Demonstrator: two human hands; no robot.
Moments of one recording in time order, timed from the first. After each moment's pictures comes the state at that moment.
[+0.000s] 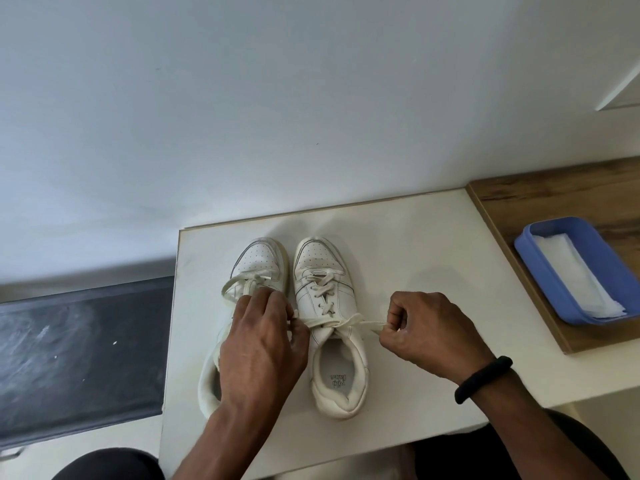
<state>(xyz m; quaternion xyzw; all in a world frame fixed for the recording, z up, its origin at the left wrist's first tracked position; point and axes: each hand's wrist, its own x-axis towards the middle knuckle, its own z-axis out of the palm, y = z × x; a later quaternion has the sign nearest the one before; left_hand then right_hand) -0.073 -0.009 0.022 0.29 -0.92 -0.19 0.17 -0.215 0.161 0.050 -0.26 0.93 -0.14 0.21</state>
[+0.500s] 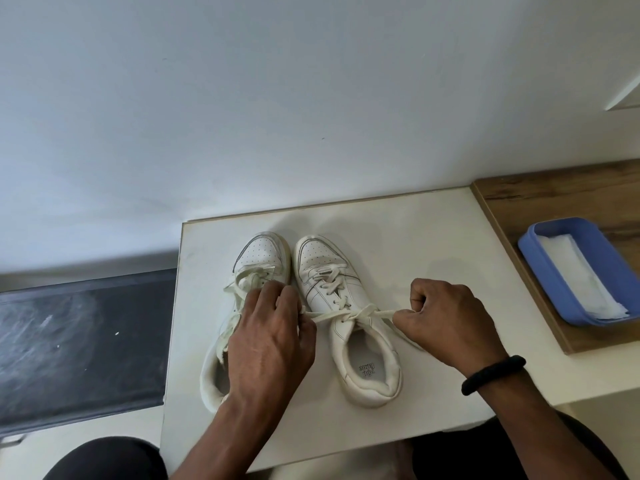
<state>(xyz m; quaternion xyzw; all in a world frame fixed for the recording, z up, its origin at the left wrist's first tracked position) -0.075 -0.004 0.019 0.27 -0.93 -0.17 0.17 -0.224 0.170 0.050 -0.20 0.95 -0.17 0.14</state>
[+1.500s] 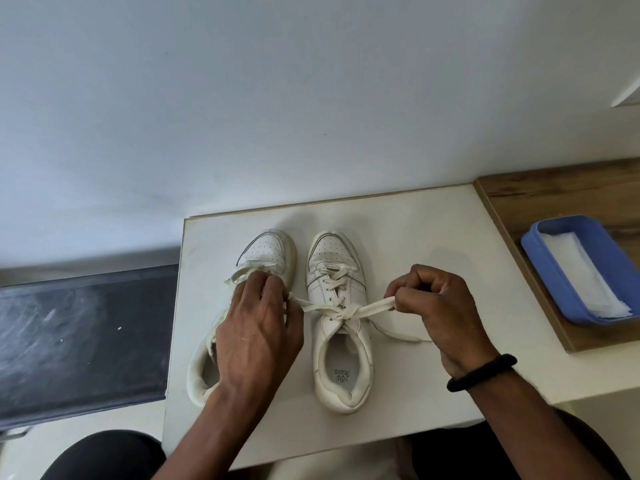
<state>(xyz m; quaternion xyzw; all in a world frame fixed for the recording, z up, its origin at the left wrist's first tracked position) -0.075 -0.015 0.023 0.31 -0.92 -0.16 0.18 -0.212 0.155 0.060 -0.08 0.78 -0.56 0.26</state>
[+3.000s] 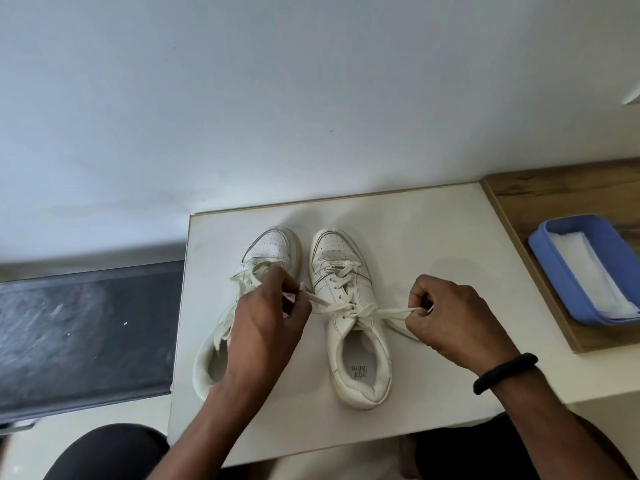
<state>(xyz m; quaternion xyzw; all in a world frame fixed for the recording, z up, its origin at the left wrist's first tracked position) -0.076 -0.019 0.032 0.32 -0.85 -0.38 0.17 -0.220 0.171 0.059 -0.21 0.94 -0.19 0.22</state>
